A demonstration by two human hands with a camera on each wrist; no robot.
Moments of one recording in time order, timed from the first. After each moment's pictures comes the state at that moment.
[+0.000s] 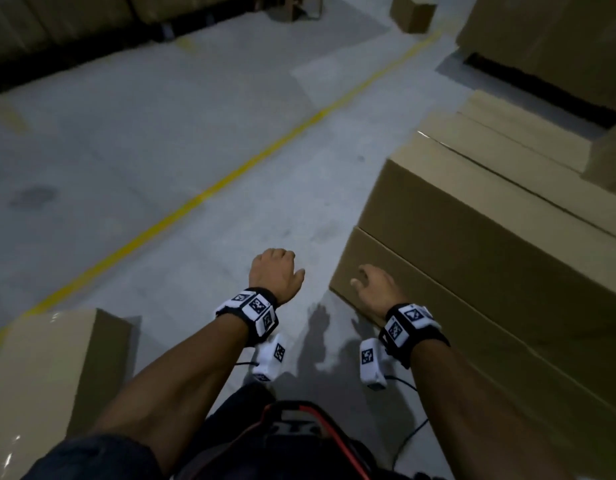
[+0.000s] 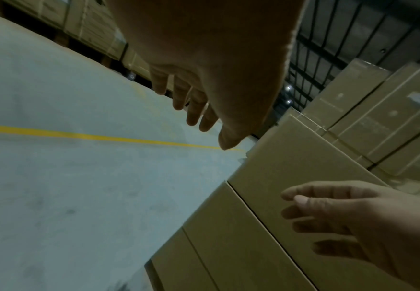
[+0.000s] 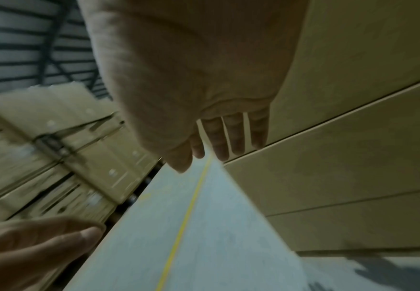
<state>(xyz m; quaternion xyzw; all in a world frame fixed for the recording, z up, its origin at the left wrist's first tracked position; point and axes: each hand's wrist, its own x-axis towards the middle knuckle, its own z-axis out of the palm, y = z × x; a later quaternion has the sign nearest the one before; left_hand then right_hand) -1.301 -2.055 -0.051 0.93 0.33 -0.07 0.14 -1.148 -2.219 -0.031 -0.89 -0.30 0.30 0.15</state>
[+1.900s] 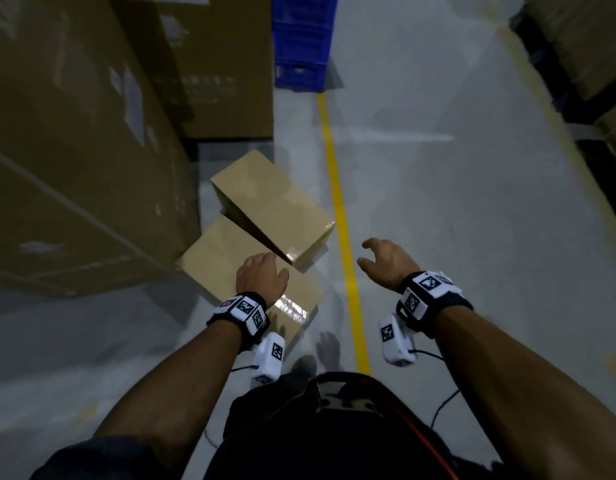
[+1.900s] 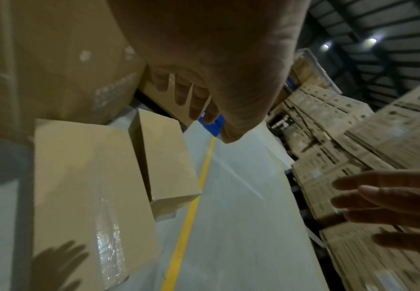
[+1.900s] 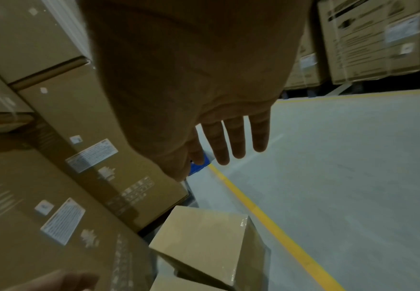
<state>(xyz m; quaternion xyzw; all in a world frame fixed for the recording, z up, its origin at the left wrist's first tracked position) -1.790 -1.632 -0.105 -0.08 0.95 0.22 0.20 -1.834 -1.378 -0.041 0.01 -0.95 0.14 -0.28</state>
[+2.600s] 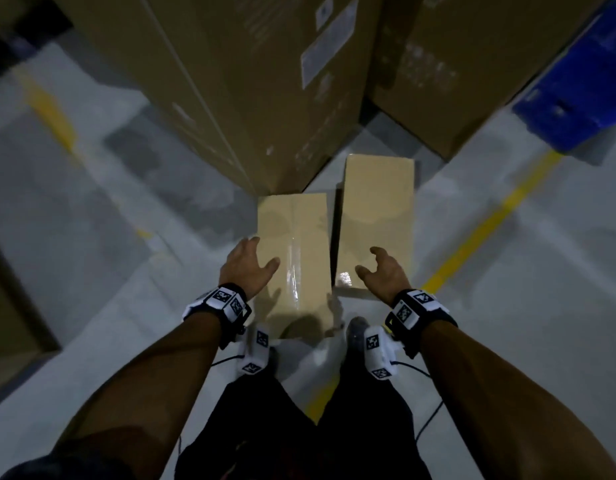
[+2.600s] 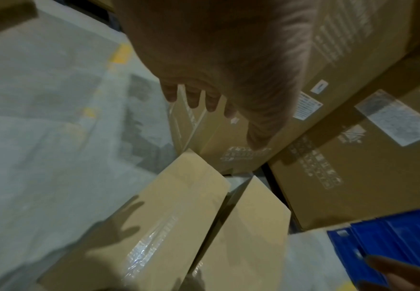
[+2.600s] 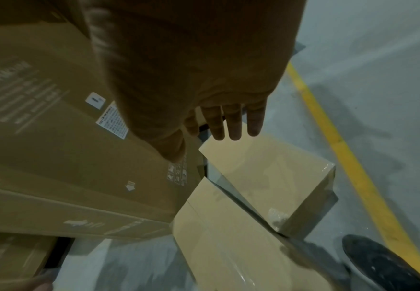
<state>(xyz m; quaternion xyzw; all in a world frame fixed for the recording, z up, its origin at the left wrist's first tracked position) -1.839 -1.642 -0.150 -0.56 0.75 0.32 0.13 -2.069 -1.479 -0.158 0.25 -0.84 0.16 -0.45</state>
